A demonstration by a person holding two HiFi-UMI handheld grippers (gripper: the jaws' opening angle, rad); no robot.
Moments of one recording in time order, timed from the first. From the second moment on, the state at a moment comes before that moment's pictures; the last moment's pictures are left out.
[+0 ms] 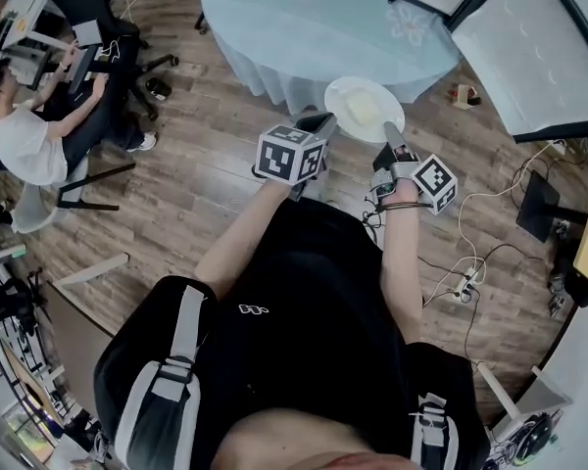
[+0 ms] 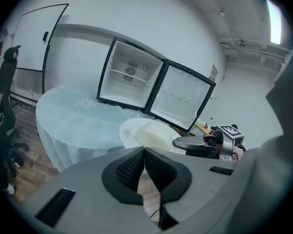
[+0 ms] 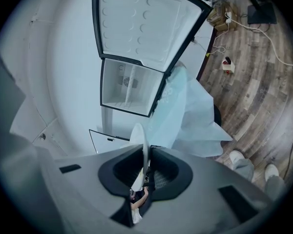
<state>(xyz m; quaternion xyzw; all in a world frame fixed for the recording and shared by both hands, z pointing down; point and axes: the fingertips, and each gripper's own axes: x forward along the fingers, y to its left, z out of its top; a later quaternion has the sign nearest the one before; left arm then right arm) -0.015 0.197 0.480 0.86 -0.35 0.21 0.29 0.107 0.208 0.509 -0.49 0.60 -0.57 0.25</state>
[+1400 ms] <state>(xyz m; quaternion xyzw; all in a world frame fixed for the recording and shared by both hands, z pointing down) 0.062 -0.133 0.511 0.87 -0.29 0.22 0.34 0.188 -0.121 0.530 -0.55 0.54 -0.57 0.29</state>
